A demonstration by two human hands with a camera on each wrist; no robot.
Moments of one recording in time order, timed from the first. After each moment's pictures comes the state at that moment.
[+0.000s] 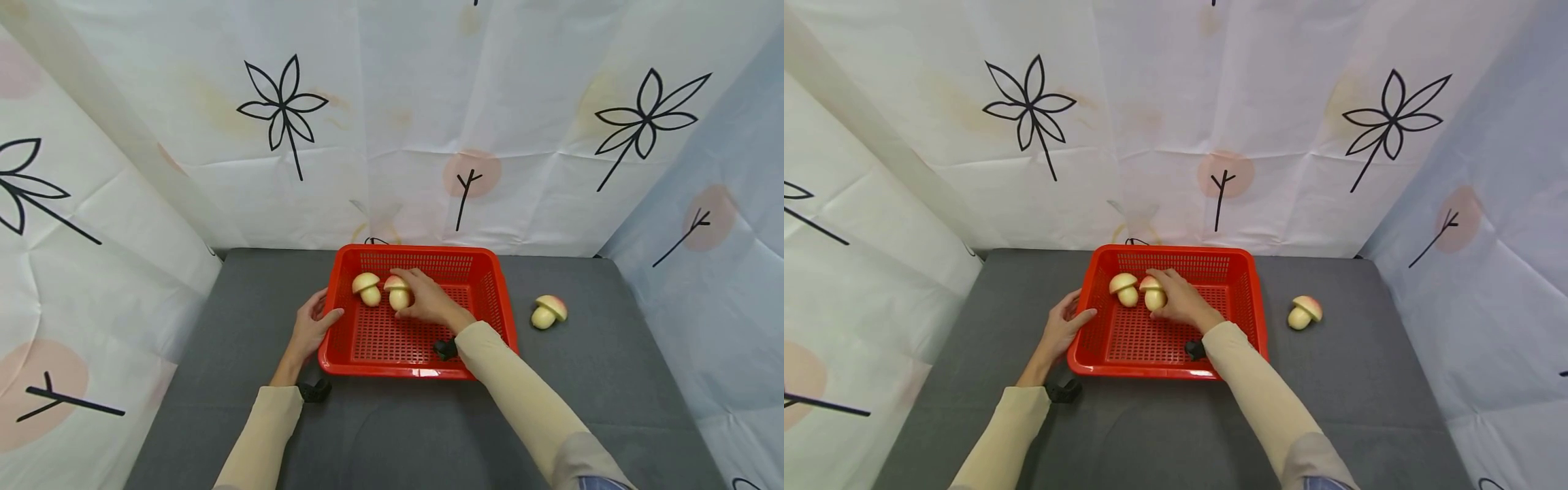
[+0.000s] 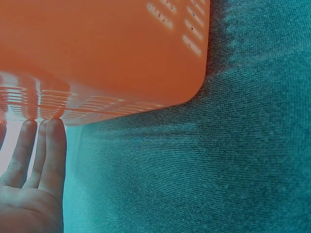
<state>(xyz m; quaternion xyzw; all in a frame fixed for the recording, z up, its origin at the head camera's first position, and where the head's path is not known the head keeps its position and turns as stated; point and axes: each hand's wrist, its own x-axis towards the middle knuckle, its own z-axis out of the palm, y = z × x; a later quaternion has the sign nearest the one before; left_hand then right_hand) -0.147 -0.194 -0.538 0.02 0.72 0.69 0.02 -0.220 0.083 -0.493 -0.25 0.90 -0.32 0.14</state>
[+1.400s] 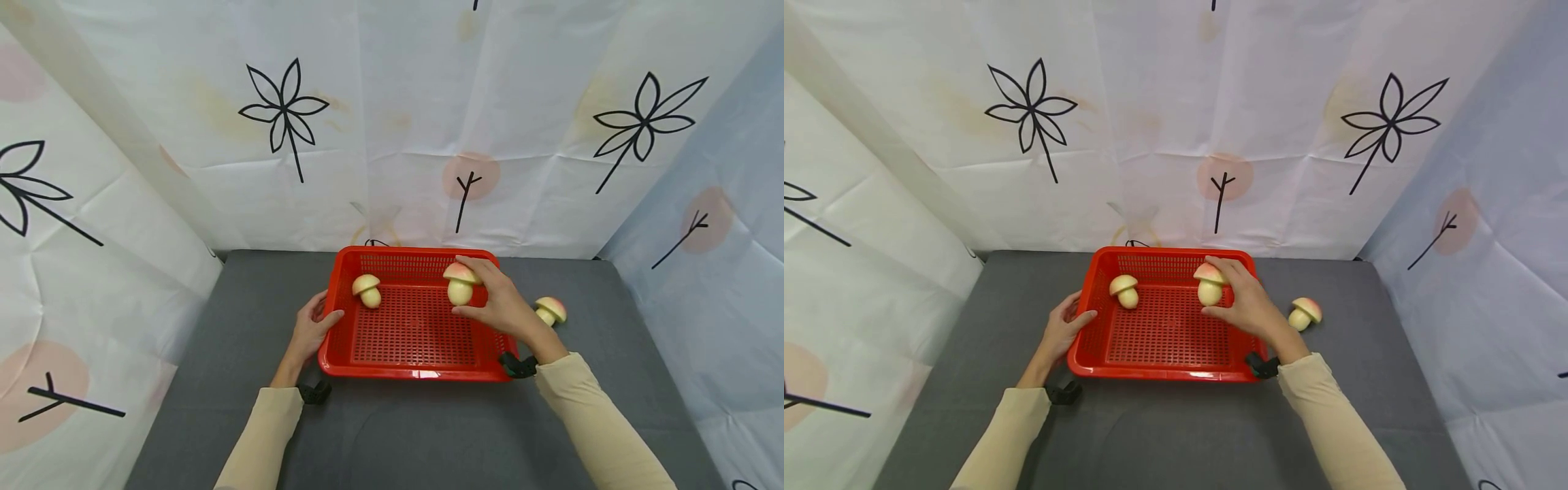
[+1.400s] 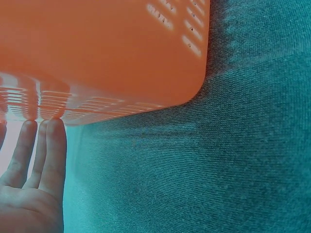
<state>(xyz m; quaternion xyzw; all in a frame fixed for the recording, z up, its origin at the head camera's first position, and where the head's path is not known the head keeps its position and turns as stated) -0.146 -0.194 -0.539 0.01 0.71 0.70 0.02 -0.174 0.190 -0.434 -0.27 0.89 -0.37 -0.03</state>
